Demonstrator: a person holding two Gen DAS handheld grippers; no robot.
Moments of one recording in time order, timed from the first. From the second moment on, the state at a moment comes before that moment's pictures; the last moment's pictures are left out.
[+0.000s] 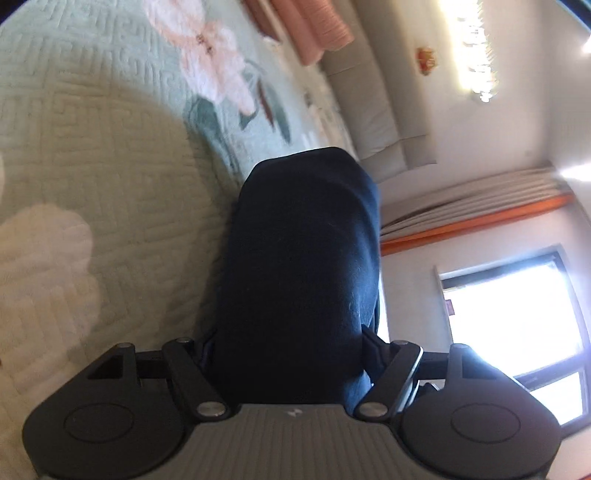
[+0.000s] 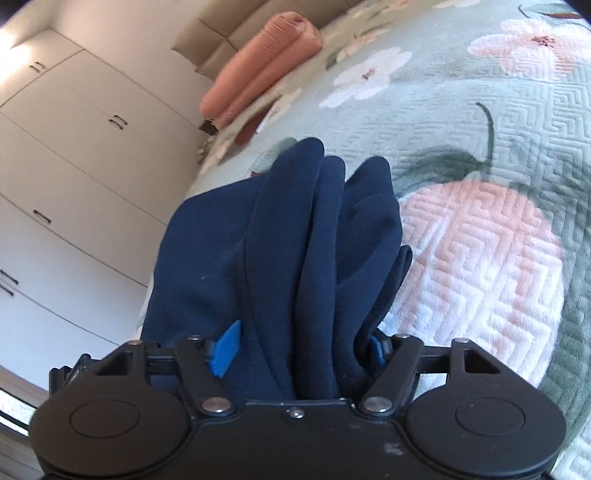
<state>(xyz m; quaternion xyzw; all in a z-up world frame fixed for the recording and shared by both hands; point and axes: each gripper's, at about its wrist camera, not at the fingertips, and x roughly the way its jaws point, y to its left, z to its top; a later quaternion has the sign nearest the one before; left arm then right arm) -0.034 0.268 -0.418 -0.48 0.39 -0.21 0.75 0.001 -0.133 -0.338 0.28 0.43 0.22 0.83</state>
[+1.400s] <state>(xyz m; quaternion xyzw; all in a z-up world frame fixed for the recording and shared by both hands) -0.112 0.244 -0.368 -0.25 0.36 -0.34 0.83 0.015 0.053 -0.250 -0.08 0.30 0.31 0.90</state>
